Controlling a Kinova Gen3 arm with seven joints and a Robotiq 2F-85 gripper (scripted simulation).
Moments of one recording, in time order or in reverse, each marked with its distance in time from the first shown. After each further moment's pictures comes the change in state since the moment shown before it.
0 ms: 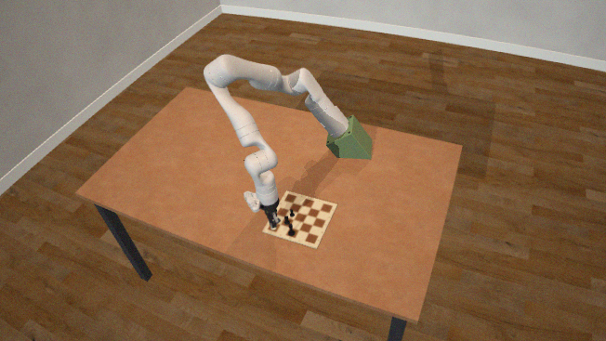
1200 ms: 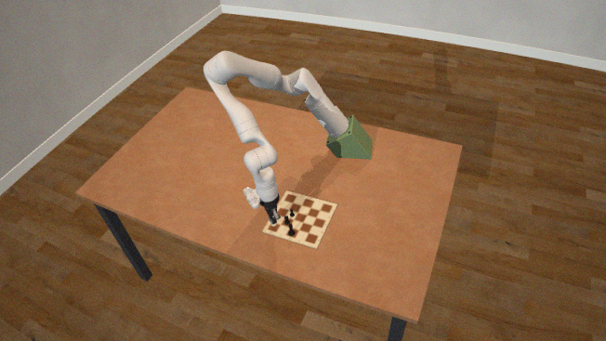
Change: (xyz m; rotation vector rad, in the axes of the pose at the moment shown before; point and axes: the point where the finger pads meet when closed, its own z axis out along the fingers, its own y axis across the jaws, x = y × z) arm -0.004 0.004 -0.016 -0.015 -0.011 -0.003
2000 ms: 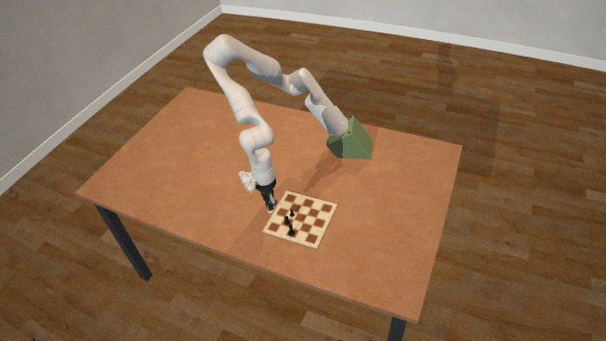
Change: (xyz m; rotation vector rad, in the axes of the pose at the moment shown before) arm 0.003 -0.002 -0.083 0.014 0.010 0.003
